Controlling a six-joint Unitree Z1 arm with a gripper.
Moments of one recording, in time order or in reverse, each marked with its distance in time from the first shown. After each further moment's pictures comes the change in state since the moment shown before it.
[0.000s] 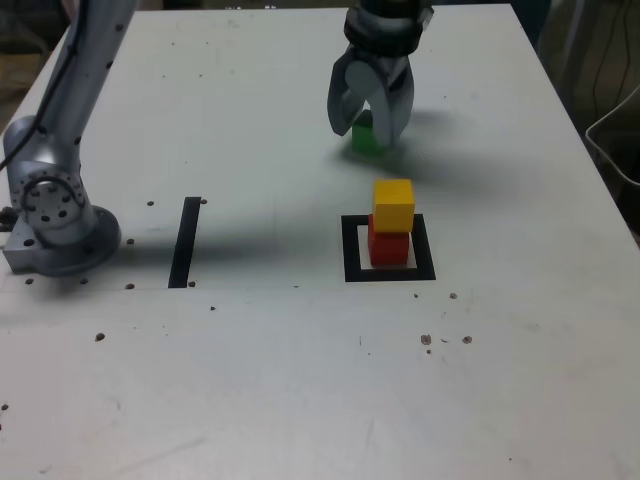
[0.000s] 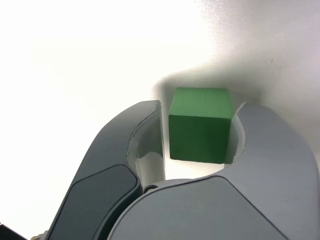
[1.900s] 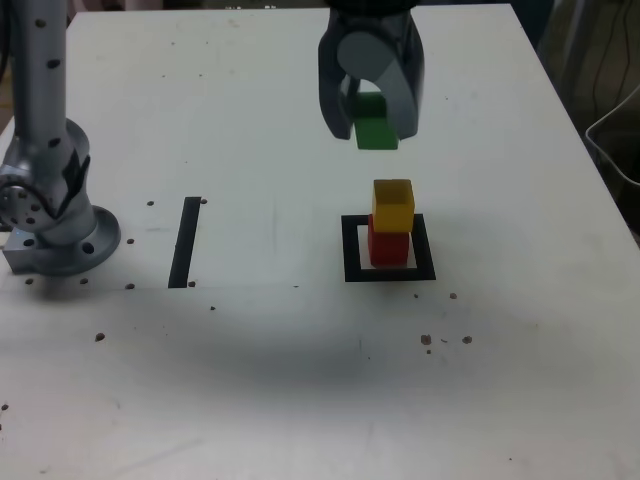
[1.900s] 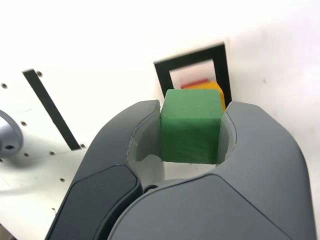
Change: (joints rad) arm -0.475 -0.307 -0.060 0.242 -0.037 -0.735
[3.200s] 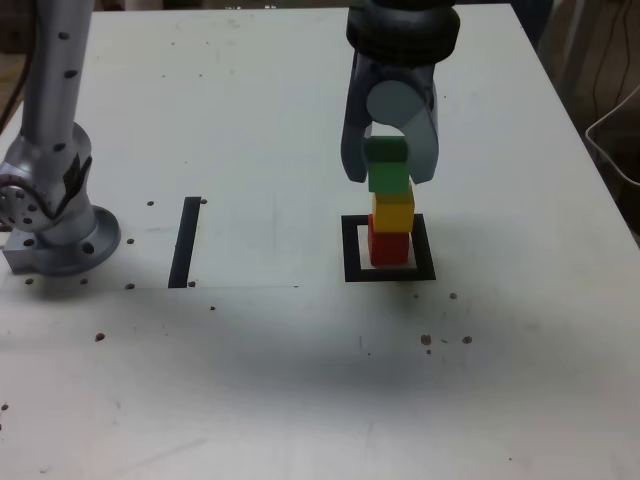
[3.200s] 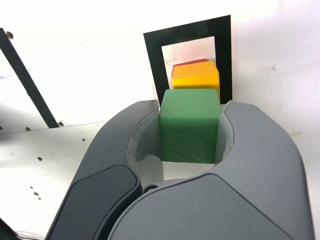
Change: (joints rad) arm -0.033 0.120 -0.046 0.013 -0.054 -0.118
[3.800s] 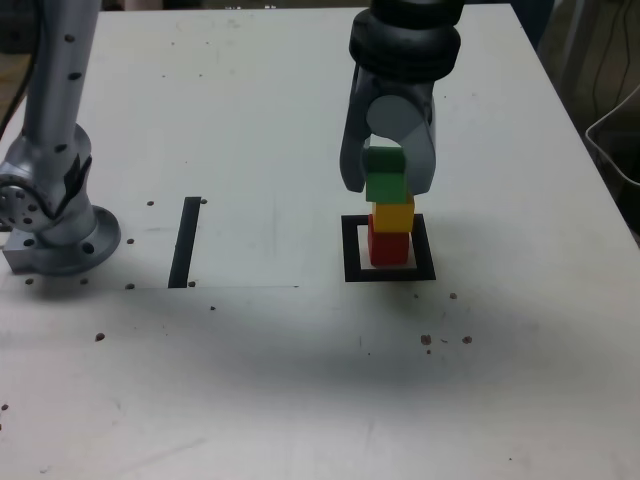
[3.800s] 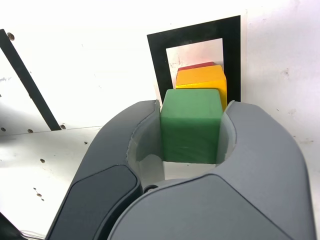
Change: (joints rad) arm 0.002 0.026 0.020 -0.009 -0.003 0.013
